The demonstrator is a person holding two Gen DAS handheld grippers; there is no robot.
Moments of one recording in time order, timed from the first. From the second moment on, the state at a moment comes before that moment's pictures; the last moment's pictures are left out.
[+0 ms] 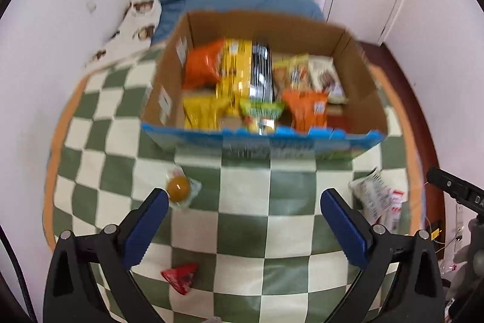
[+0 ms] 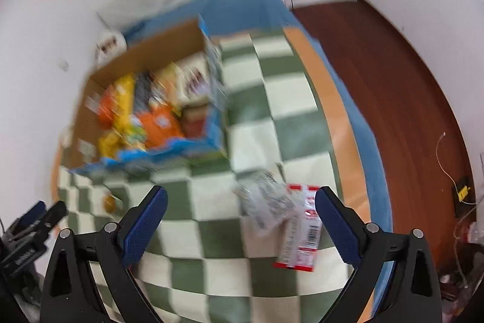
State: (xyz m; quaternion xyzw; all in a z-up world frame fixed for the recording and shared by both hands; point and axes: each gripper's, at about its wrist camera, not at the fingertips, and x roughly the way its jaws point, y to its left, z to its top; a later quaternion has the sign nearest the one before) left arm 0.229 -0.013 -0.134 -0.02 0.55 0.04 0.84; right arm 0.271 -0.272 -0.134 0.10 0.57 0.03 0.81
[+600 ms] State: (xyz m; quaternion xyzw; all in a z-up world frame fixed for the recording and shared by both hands) left arm 0.196 0.064 -0.229 -0.07 0.64 0.13 0.76; right arm 0.297 -0.222 -0.310 0.01 0.69 0.08 0.72
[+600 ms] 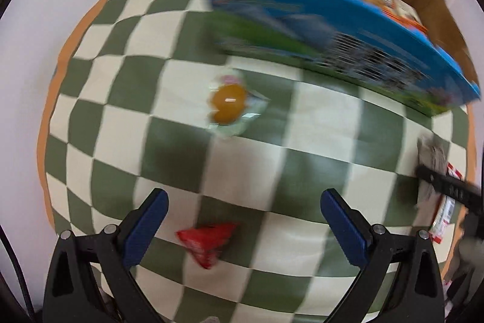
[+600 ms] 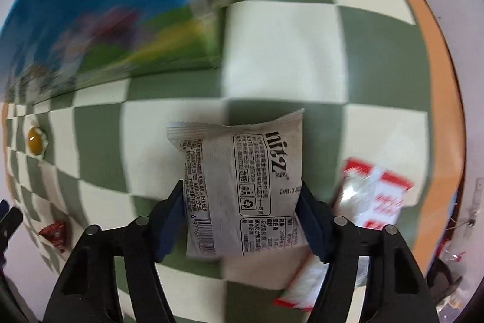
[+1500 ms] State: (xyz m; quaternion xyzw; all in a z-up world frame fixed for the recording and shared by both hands) left arm 0.269 0.096 -0.292 -0.04 0.67 0.00 0.74; right arm 0.268 -0.142 -0.315 -0.01 0.68 0.08 0.73
